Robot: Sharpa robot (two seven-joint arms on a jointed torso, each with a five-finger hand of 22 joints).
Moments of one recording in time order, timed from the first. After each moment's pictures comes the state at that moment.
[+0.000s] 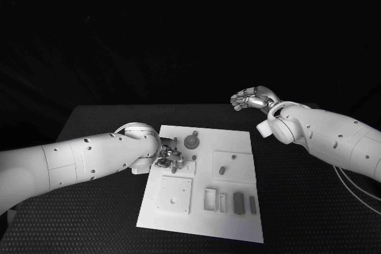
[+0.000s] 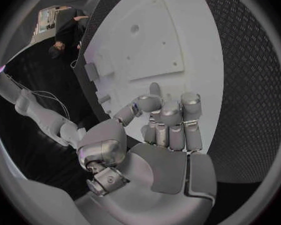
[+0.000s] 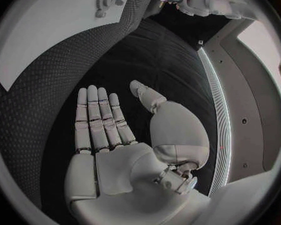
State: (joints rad) left arm 1.30 -0.60 -0.23 1.33 -1.12 0.22 -0.44; left_hand 0.51 0.16 0.79 -0.28 0.30 1.10 0.04 0.41 0.74 1.41 -0.12 0.99 0.75 1.26 -0.18 1.39 0.72 0.08 1.03 -0.17 1.13 1.31; right arm 1.23 -0.59 -0.02 0.95 -0.56 -0.23 0.21; right_hand 0.97 -0.08 0.58 -0.24 0.19 0.77 0.18 0.33 0.45 0.97 0.16 0.27 0.07 0.91 0.15 0.31 0.51 0.25 0.70 0.23 0.27 0.86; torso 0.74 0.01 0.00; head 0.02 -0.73
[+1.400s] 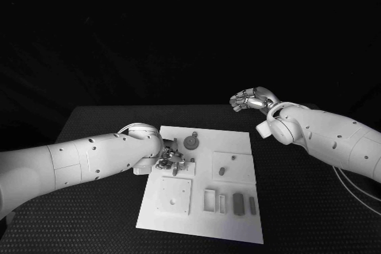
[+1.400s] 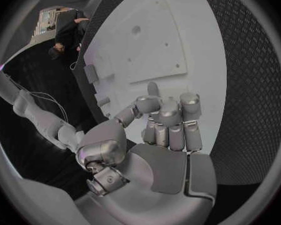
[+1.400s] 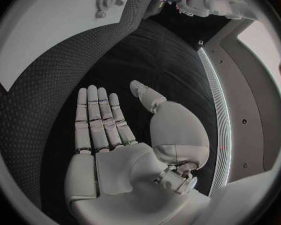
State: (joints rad) left arm 1.30 -0.57 -0.23 1.31 -1.11 0.25 -0.46; left_hand 0.47 0.13 0.78 -0.22 0.11 1.14 0.02 0.40 0.75 1.41 -0.12 1.00 0.75 1.28 -0.19 1.39 0.71 0.09 1.02 -0.17 1.13 1.31; right arm 1.23 -0.59 -0.02 0.95 -0.56 -0.23 0.21; right_hand 0.97 -0.08 0.58 -0.24 0.19 0.76 0.17 0.33 0.44 0.97 0.16 0.27 0.07 0.91 0.15 0.30 0.51 0.25 0.70 0.23 0.27 0.86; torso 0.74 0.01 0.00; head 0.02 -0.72
